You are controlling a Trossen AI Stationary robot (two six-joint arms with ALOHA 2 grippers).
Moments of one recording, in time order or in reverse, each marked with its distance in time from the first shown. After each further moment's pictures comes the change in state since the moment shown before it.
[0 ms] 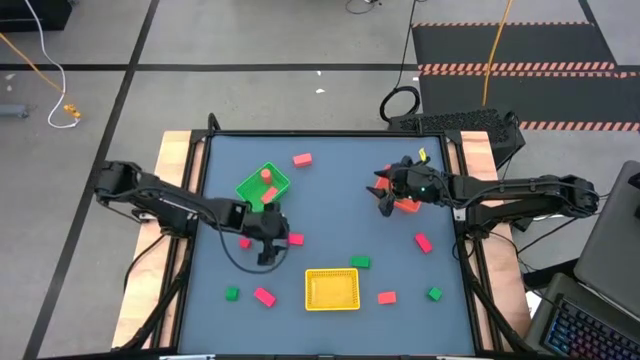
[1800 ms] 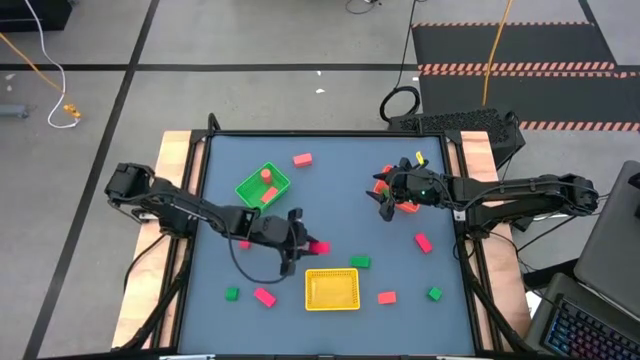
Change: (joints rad) left arm -0.082 0.107 0.127 0.369 -0.007 -0.029; right arm 0.031 0.000 0.000 -0.003 0.005 -0.081
